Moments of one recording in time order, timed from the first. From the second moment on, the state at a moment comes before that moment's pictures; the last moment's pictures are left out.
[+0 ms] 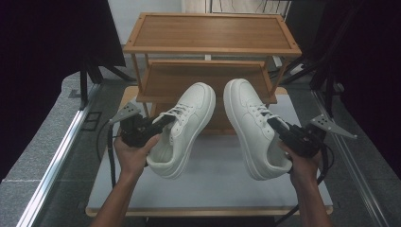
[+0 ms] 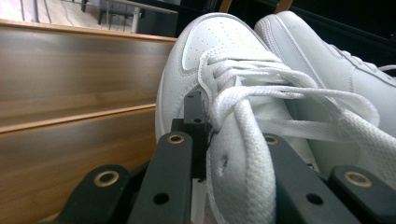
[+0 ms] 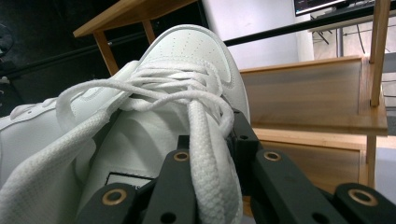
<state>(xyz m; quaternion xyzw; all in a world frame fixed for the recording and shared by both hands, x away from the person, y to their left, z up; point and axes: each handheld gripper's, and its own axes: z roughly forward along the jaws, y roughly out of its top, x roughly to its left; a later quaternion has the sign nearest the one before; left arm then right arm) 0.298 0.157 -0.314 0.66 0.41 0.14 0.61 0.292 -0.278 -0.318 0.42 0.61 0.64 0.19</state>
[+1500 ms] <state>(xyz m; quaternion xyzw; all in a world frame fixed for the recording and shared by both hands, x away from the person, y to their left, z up) 0.354 0.147 -0.288 0.61 0.46 0.14 0.62 0.353 -0.246 -0.279 0.45 0.61 0.61 0.22</state>
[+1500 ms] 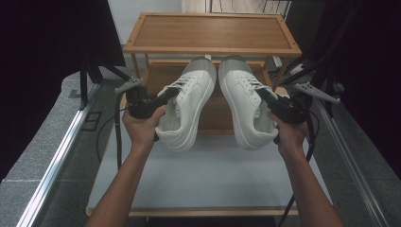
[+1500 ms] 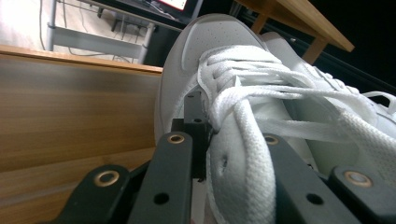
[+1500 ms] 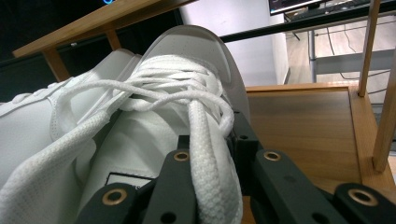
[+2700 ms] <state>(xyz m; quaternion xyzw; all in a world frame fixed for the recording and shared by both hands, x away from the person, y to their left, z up) 0.406 0.131 -0.290 0.59 0.50 0.14 0.62 0.404 -0.230 -0.278 0.50 0.60 0.59 0.22</state>
